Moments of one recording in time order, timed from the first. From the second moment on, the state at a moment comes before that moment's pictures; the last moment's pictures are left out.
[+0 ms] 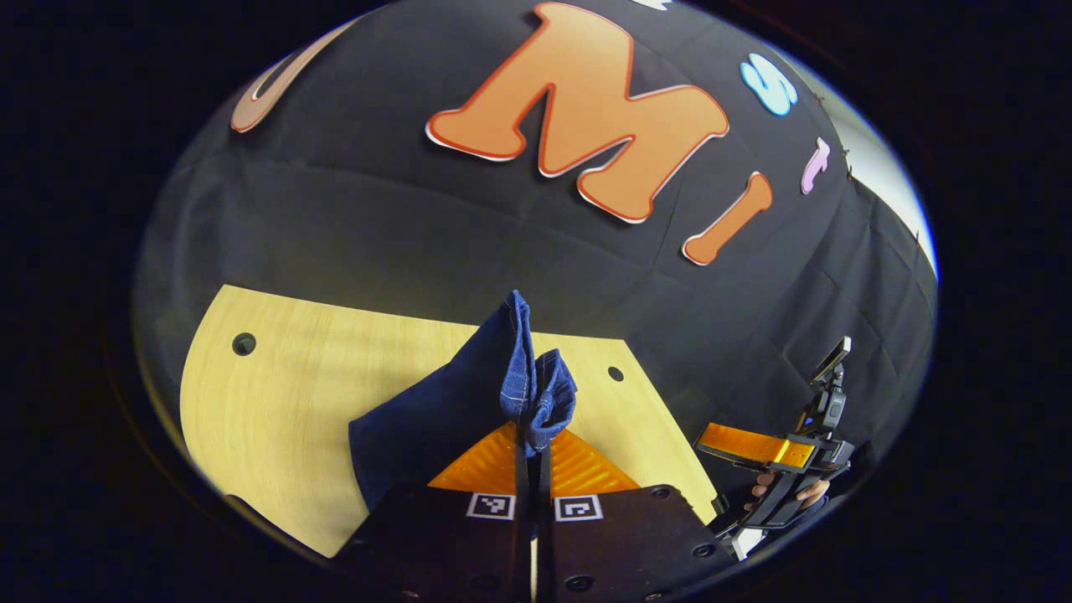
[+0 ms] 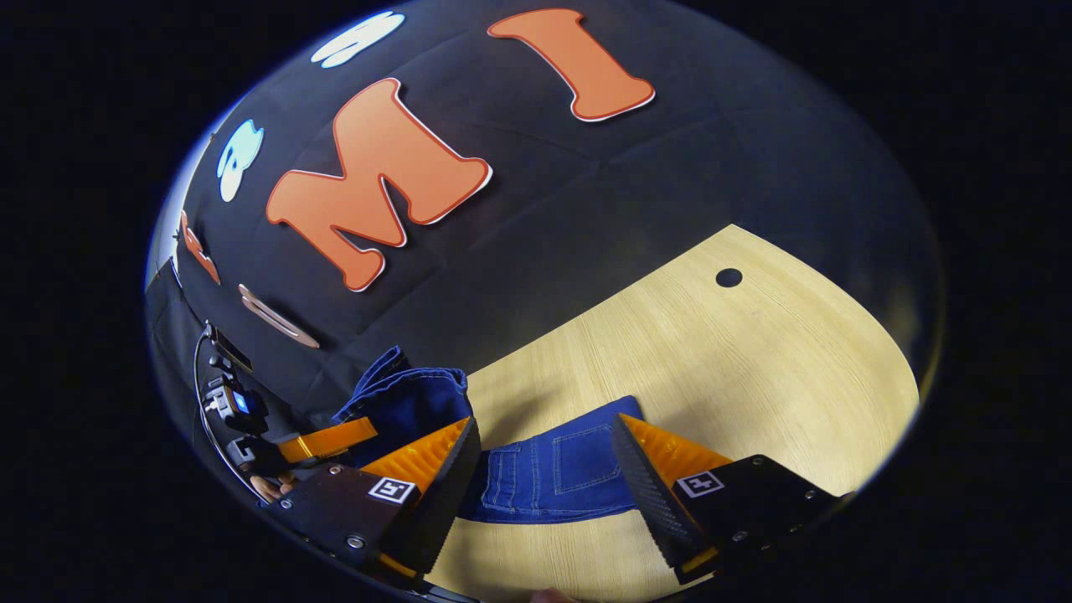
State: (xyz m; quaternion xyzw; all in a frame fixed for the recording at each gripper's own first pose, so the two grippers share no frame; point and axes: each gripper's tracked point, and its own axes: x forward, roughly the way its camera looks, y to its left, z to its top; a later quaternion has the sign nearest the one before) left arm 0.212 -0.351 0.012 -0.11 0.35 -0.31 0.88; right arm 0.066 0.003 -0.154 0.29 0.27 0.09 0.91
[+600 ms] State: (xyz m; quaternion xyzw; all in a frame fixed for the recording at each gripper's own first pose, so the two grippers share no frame) left arm 0.191 -0.466 -0.064 -0.01 0.42 -0.30 0.86; right arm 0.075 -0.059 -0.179 0.34 0.27 0.07 0.90
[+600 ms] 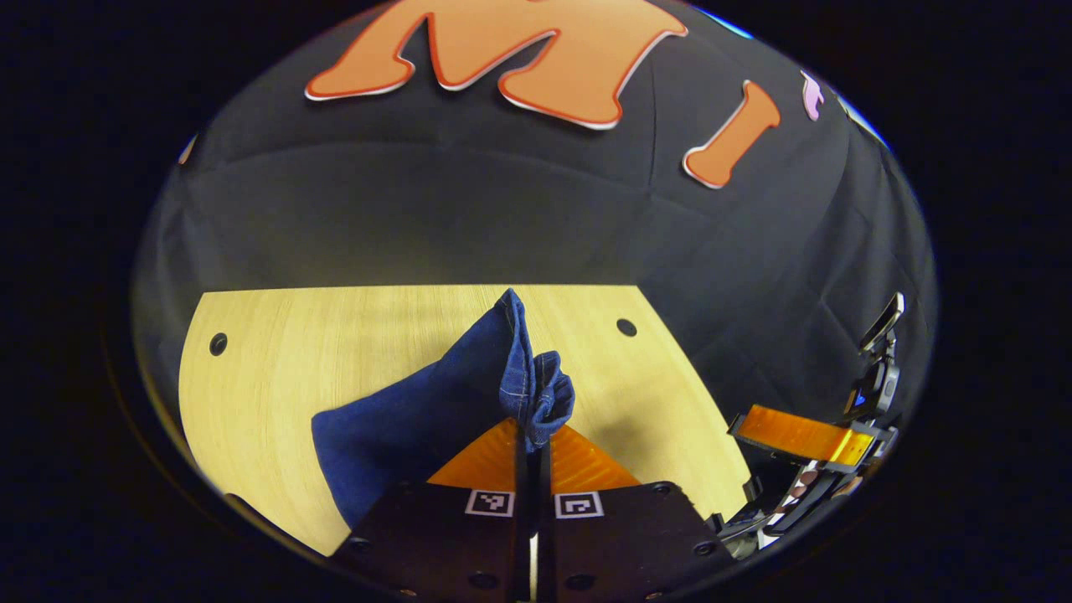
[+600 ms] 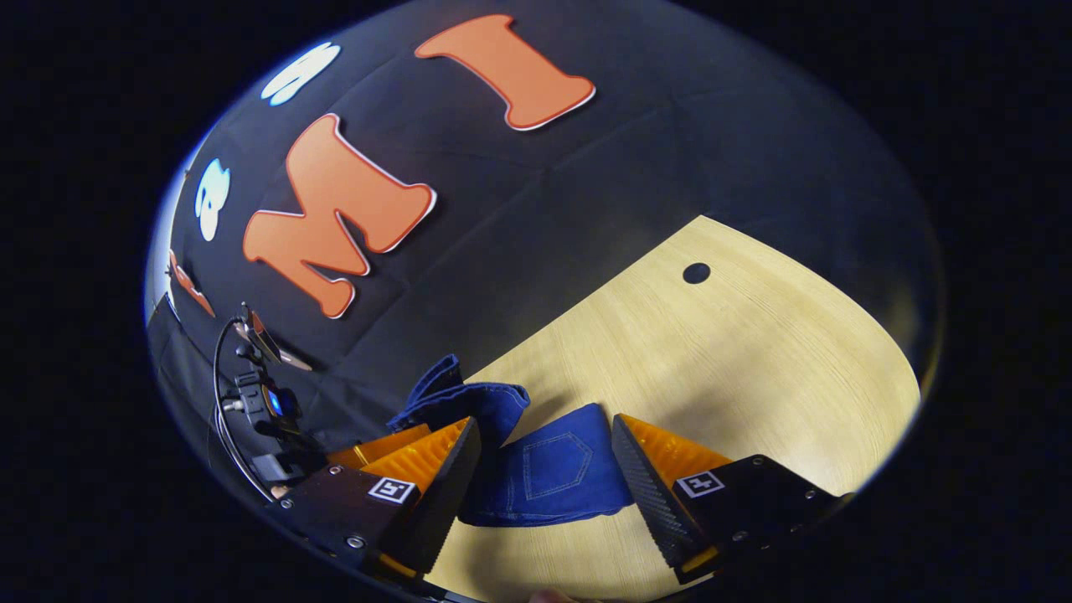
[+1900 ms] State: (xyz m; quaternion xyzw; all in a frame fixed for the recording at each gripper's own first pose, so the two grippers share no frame) left arm 0.197 -0.464 0.076 0.04 0.07 -0.22 0.97; right arm 0.089 -0.010 -0.032 0.16 0.05 0.11 0.98
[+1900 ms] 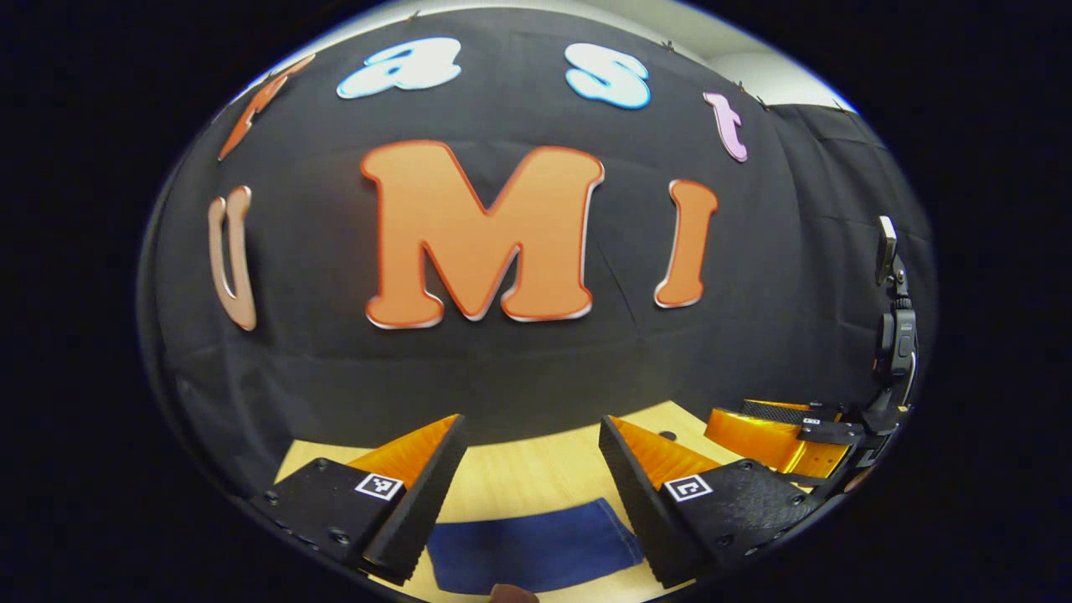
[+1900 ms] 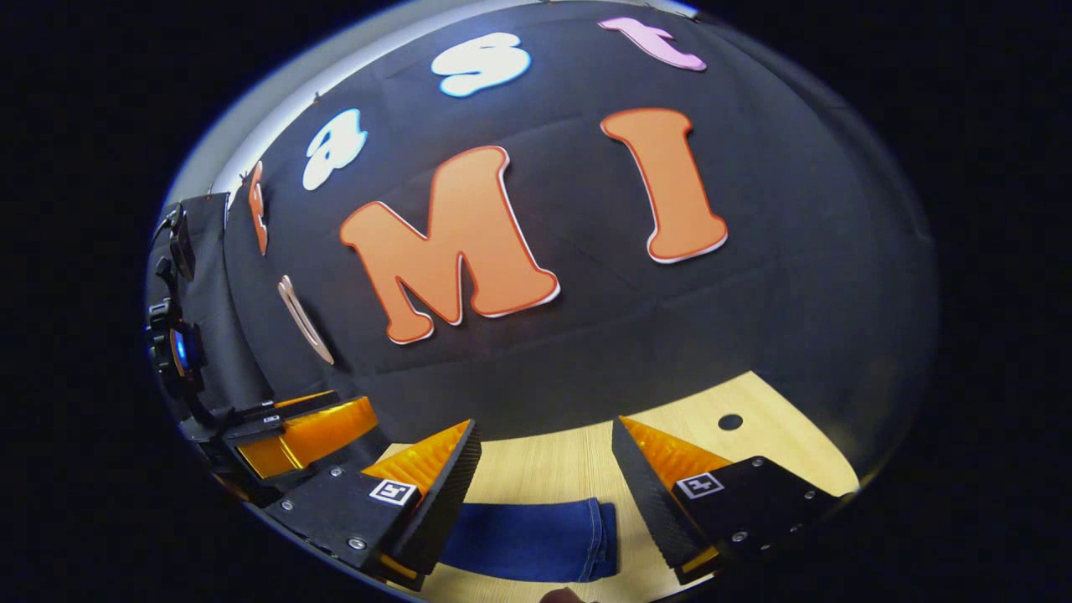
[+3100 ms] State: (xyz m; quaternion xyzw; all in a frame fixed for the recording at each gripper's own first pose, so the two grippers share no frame) left arm 0.190 -0.460 0.064 -0.02 -0.03 -0.08 1.00; right arm 0.046 0.074 0.010 0.04 -0.07 0.15 0.98
